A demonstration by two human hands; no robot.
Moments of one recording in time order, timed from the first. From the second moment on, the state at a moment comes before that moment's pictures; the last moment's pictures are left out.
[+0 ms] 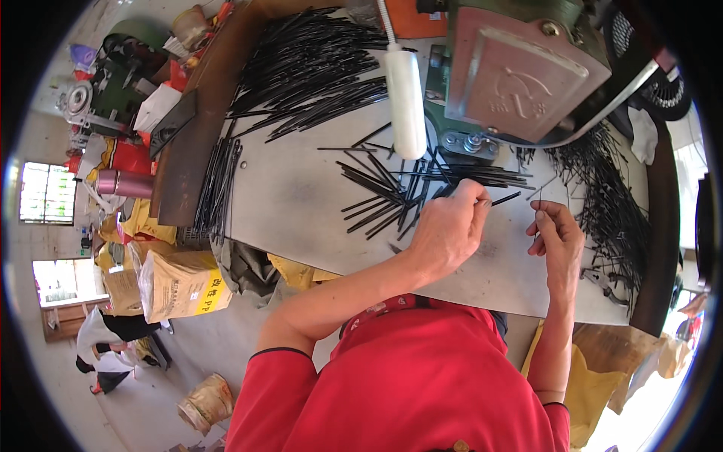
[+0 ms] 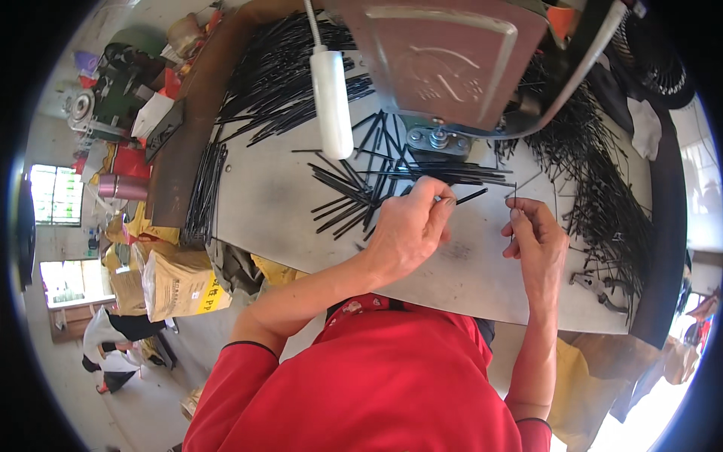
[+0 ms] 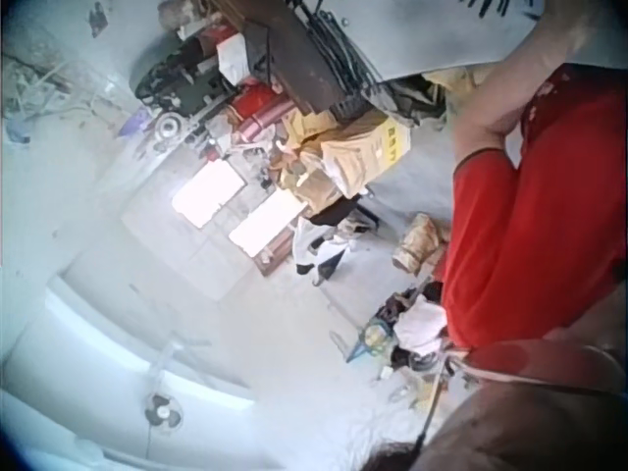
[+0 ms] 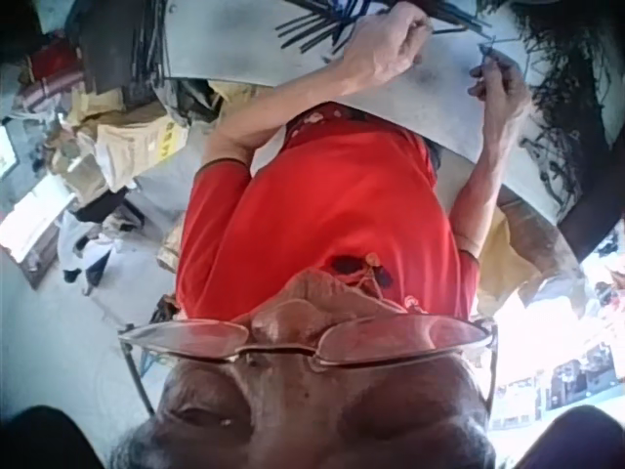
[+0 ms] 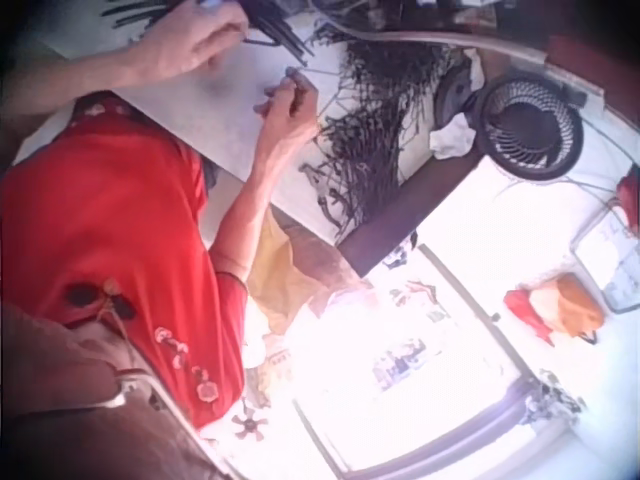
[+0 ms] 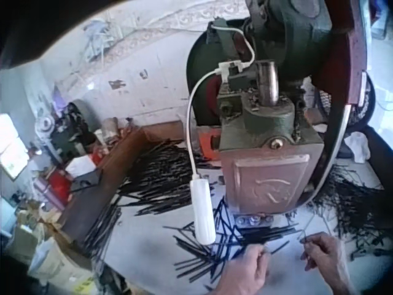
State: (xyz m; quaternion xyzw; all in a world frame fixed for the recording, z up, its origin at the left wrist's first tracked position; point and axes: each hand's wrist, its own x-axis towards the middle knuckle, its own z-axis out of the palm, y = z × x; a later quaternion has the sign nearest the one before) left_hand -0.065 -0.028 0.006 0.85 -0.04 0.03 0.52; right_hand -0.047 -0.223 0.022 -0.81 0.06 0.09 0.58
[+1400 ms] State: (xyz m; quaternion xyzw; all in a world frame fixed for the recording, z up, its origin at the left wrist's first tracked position) left_hand -0.015 0.003 0.004 0.55 0.14 -0.03 0.82; right_hand -0.015 -0.153 0.004 -0.91 -0.12 -0.11 0.38
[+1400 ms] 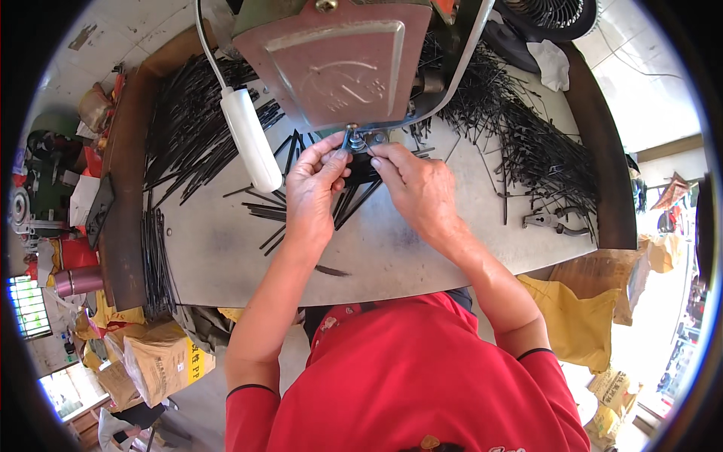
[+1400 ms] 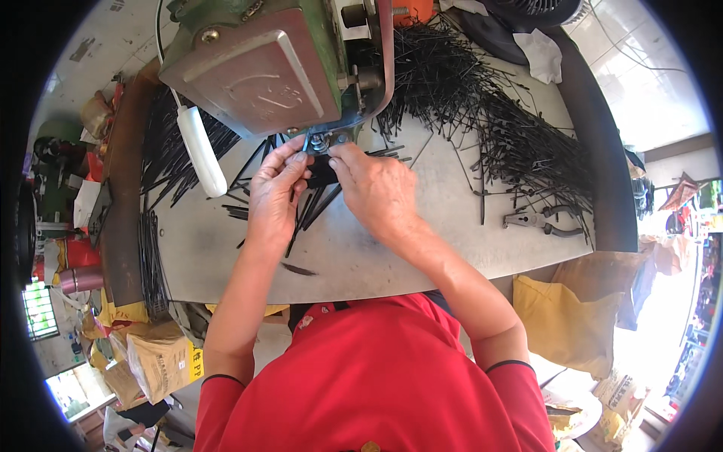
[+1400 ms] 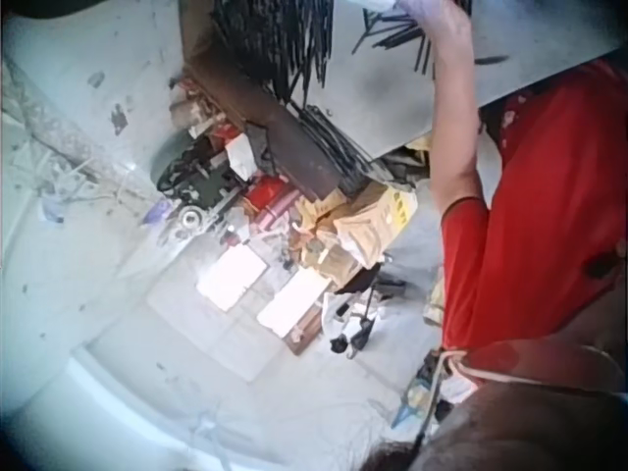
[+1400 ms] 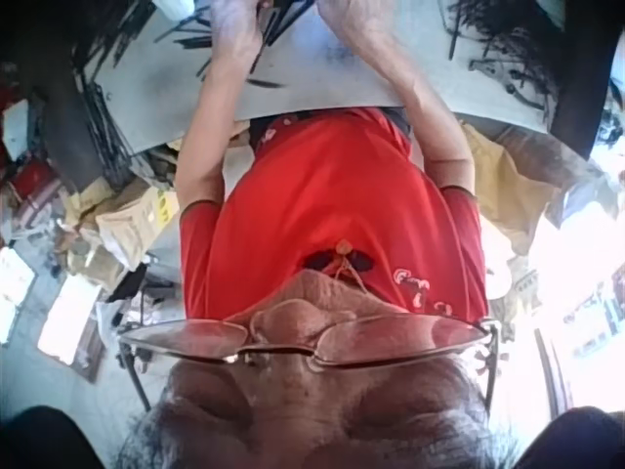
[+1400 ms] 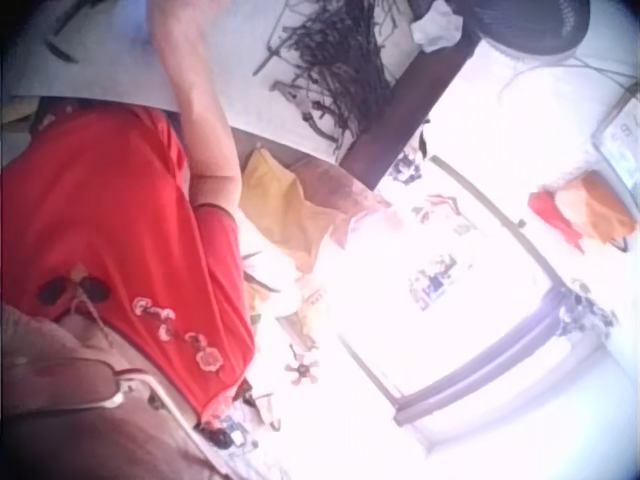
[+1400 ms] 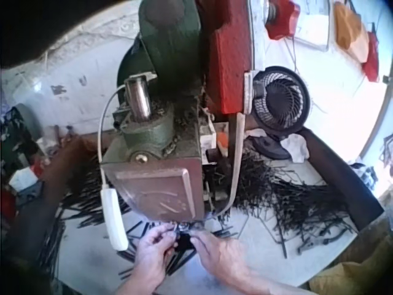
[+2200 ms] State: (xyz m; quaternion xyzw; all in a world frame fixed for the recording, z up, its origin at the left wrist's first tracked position) left_hand -0.014 0.007 0.008 0.50 0.13 -0.07 0.85; right_hand -0.020 -0.145 0.005 -0.93 -0.12 -0.17 0.30
